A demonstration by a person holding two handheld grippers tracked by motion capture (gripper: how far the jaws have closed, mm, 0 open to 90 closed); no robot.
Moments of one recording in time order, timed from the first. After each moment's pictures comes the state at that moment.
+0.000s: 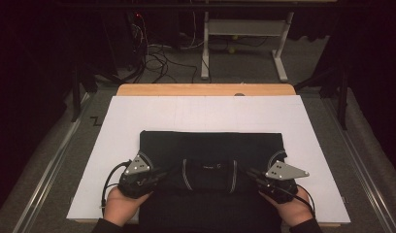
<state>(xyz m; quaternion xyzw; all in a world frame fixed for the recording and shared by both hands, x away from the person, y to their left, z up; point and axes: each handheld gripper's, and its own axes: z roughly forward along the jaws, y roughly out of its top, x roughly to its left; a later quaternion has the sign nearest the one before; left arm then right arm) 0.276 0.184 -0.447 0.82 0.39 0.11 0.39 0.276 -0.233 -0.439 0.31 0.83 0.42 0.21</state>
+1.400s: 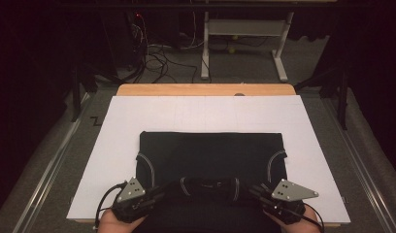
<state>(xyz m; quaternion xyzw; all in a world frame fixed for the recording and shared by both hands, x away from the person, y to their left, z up) 0.223 0.188 -0.455 0.83 0.36 0.11 0.41 0.232 -0.241 -0.442 0.29 0.84 0.43 0.19</state>
